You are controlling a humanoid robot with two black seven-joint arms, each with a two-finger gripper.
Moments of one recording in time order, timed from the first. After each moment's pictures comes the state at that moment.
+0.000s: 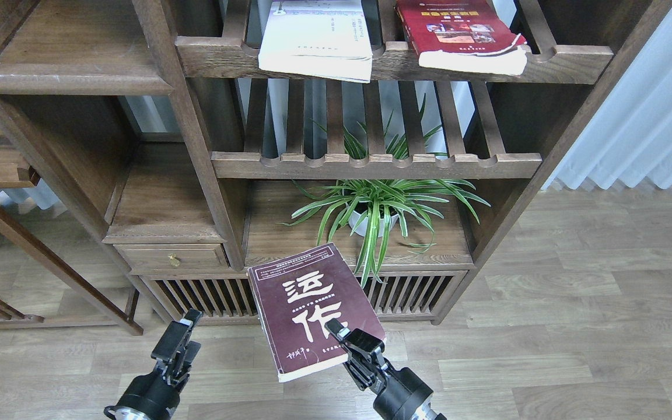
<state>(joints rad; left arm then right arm) 0.14 0.10 -0.90 -1.07 -0.28 -0.49 -0.12 -0.15 0.01 0.82 1.09 0.23 0.58 -0.15</state>
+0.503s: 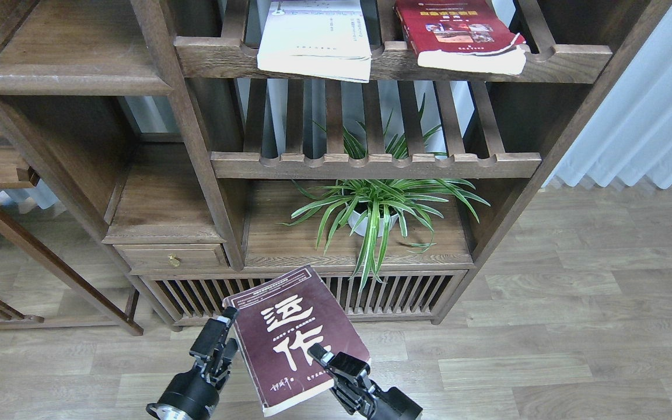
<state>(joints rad) 0.13 0.03 -0.80 -1.06 -0.29 -0.49 -0.13 -0.17 0.01 0.76 1.09 0.23 0.58 -0.18</state>
